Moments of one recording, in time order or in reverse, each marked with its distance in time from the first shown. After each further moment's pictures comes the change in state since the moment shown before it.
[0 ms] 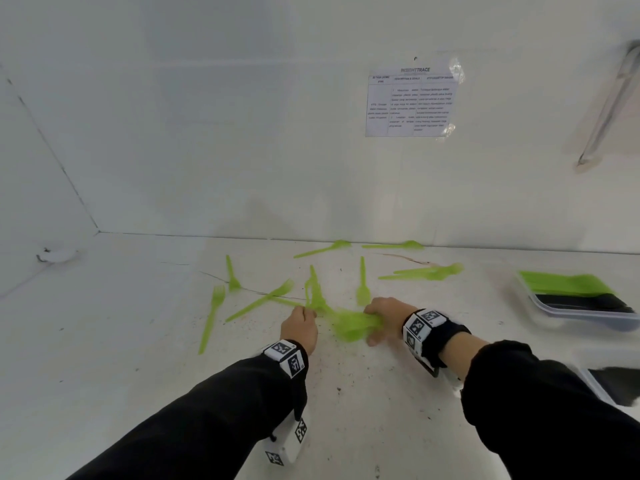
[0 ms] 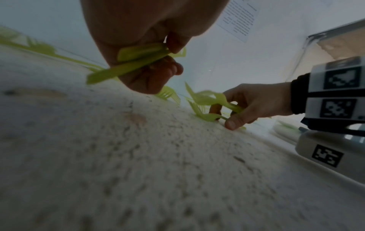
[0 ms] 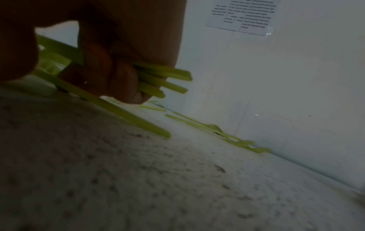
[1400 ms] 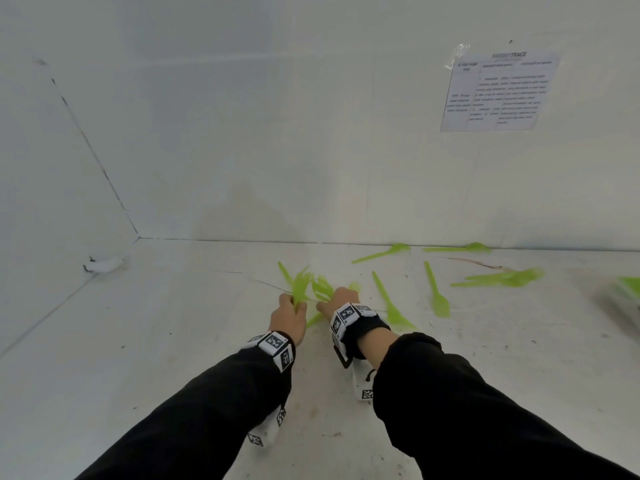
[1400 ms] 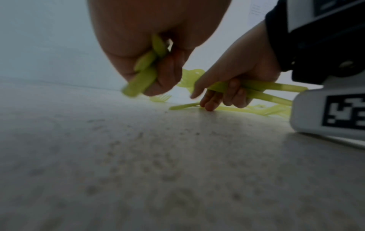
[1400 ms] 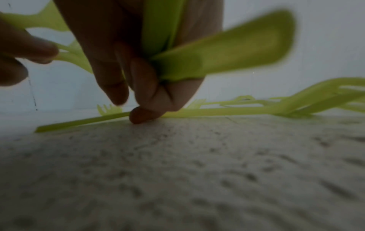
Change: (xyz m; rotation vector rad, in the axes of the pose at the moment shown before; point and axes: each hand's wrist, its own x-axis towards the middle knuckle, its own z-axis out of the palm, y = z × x) left_hand 0.089 -0.044 -0.139 0.210 0.020 0.043; right_hand 0.117 -0.215 -0.014 0.533 0.173 0.335
